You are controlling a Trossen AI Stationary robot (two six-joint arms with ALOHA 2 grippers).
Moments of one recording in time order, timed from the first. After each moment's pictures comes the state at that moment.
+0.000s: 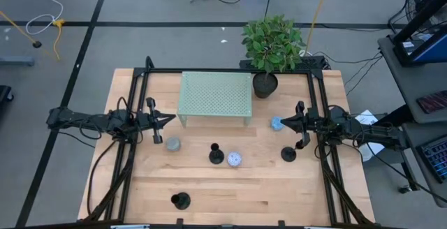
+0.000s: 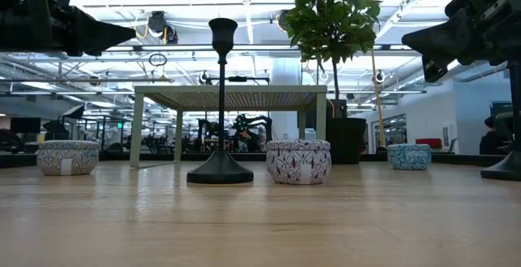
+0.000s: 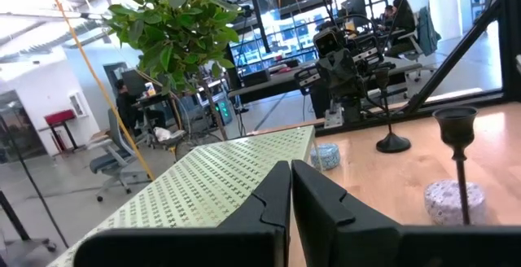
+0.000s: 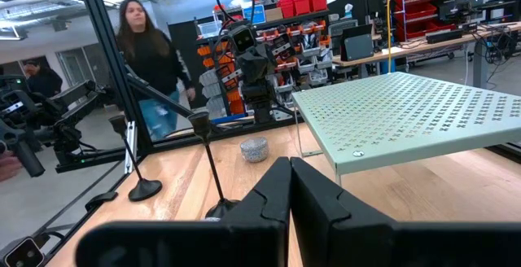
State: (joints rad) left arm -0.12 0.20 0.02 0.32 -0.32 0.32; right arm -0.13 0.01 0.01 0.07 -0.11 0.22
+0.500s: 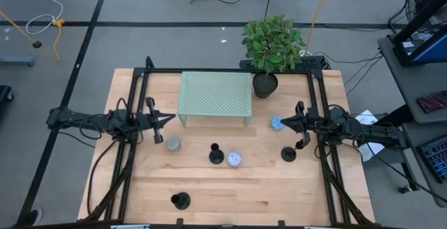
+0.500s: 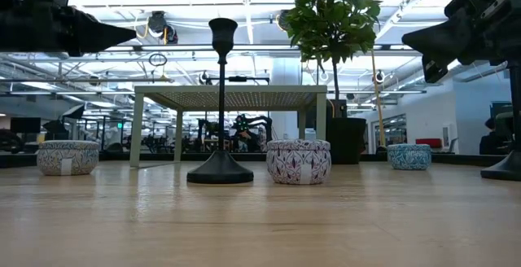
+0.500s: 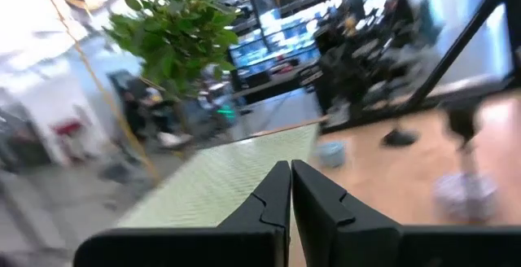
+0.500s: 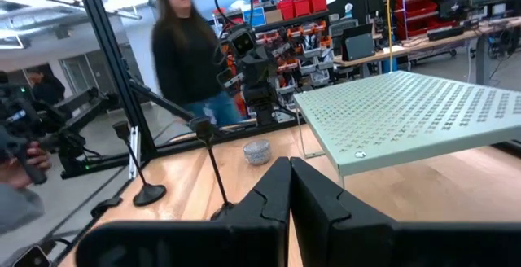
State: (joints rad) left arm -0.12 0.20 0.02 0.32 -0.30 0.33; right arm -0.13 0.01 0.01 0.08 -0.11 0.25
